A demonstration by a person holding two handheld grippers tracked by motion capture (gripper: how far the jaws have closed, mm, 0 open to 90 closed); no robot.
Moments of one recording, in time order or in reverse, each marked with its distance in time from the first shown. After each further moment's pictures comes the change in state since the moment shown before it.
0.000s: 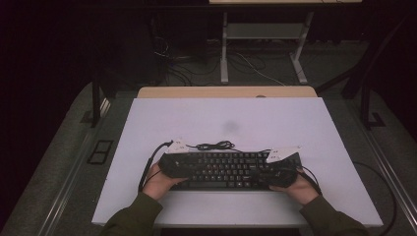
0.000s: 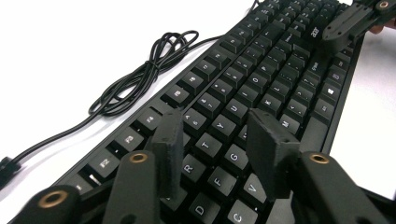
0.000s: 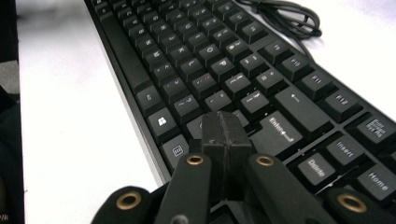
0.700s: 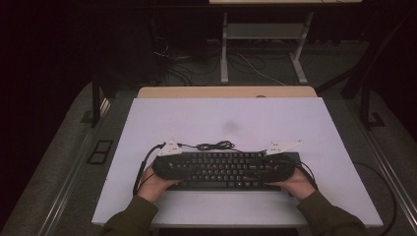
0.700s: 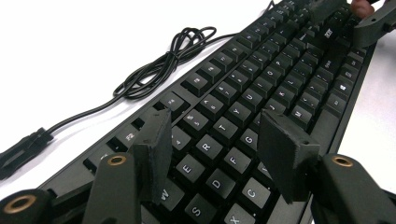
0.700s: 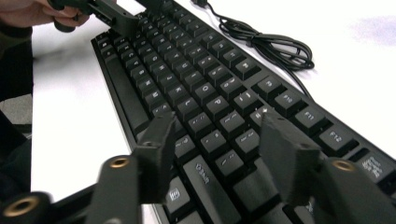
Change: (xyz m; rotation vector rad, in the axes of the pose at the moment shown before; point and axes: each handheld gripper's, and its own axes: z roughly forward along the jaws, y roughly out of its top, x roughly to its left) left arm 0.005 -0.012 -0.012 -0.021 0.047 -0.034; right arm -0.009 0.011 0.005 -0.090 0.037 0.063
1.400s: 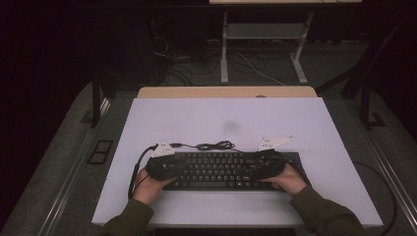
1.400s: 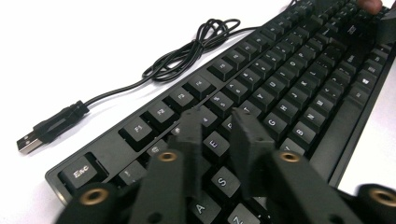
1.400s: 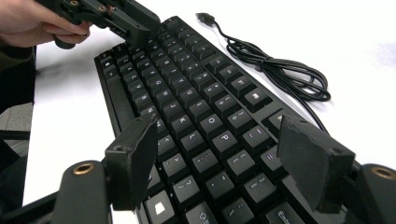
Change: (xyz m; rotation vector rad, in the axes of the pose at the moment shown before) left arm 0.008 -0.010 -0.010 0.008 0.059 -0.029; right arm 0.001 0.014 0.020 -0.030 0.026 -0.016
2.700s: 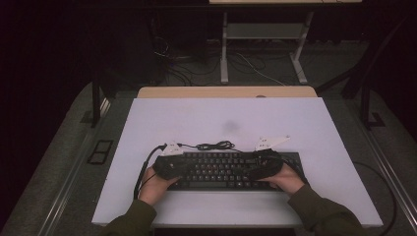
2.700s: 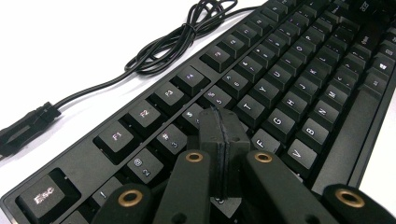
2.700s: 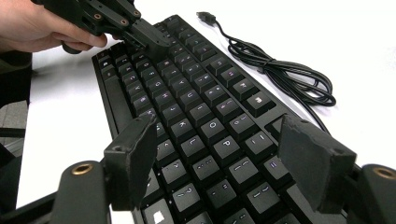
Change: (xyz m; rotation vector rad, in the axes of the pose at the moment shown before) left arm -0.003 0.003 0.022 0.061 -0.017 0.025; right arm 0.001 0.002 0.005 0.007 -0.003 -0.011
